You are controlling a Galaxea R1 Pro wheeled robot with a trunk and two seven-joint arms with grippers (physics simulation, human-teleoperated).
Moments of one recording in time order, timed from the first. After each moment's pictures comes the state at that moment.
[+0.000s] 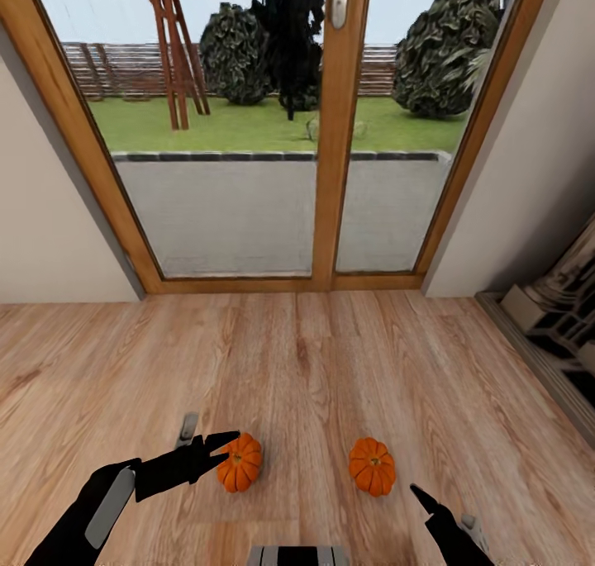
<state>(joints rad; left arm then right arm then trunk) -0.39 0.15 0.08 -0.87 0.61 0.85 -0.83 -0.37 -0.18 -0.23 -0.23 -0.88 0.20 0.72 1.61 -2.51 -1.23</state>
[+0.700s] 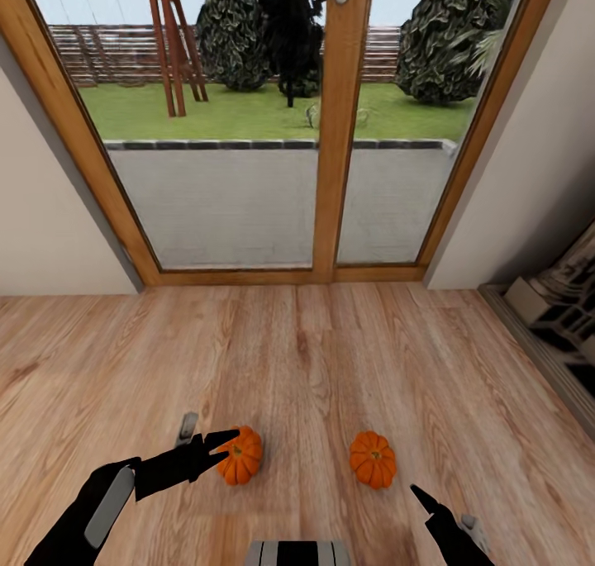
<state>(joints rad) -0.39 0.15 0.09 -0.88 0.61 0.85 -0.83 -0.37 -0.18 -0.23 -0.23 -0.88 0.20 0.72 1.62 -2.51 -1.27</state>
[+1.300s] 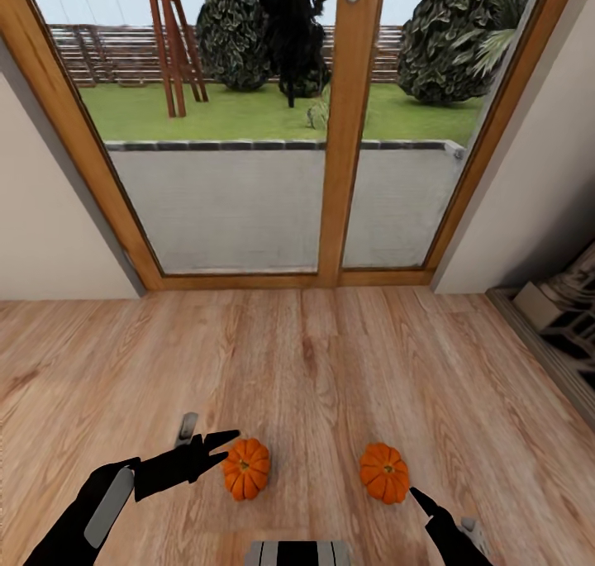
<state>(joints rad) -0.39 0.15 0.09 -0.87 0.61 0.85 -0.83 -0.37 -0.18 -0.23 -0.22 -0.88 0.20 0.72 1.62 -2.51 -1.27</state>
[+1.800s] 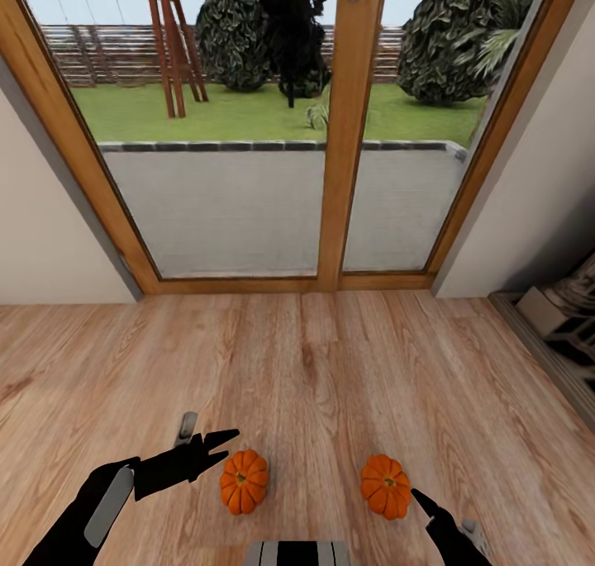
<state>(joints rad) -0.39 0.15 0.09 -0.88 0.61 0.85 -0.83 -0.37 -0.18 -0.23 -0.21 -0.88 0.20 0.71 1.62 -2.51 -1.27</state>
